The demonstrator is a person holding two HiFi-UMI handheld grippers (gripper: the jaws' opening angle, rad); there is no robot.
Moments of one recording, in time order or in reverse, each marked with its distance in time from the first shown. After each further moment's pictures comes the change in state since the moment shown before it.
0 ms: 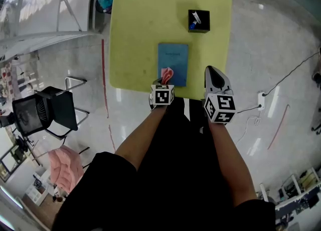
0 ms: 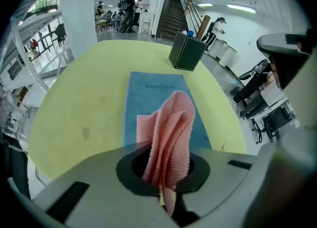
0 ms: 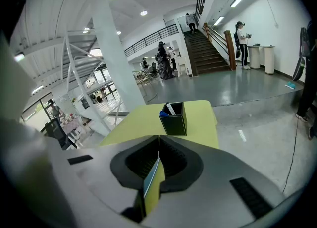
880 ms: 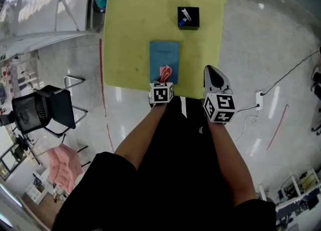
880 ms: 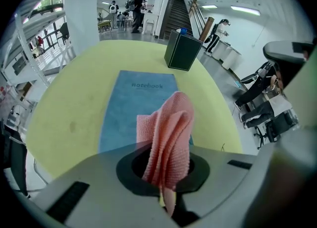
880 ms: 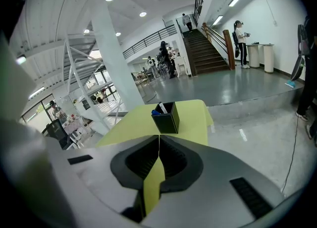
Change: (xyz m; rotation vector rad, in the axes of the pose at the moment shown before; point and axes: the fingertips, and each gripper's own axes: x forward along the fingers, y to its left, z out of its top) left arm 0.007 -0.038 0.001 -0.043 -0.007 0.025; right arm -0.023 -0.038 -0.009 0.009 -0.003 0.014
